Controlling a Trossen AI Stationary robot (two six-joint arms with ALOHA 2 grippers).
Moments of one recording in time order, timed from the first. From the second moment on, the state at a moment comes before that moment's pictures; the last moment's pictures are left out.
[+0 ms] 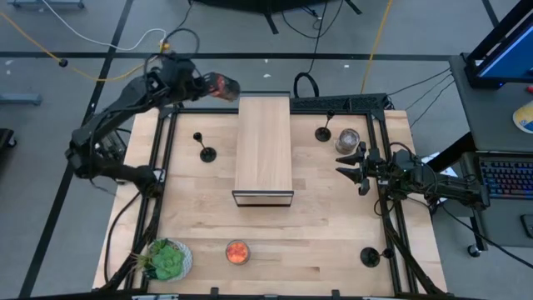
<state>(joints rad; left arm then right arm) 0.70 1.30 1.50 -0.87 -0.22 -0.87 -0.20 0.10 0.13 0.01 -0.11 0.24</state>
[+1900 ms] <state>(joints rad) 0.63 1.75 1.77 -1.00 -0.16 -0.80 -0.20 0.10 0.13 0.01 -0.11 0.25</state>
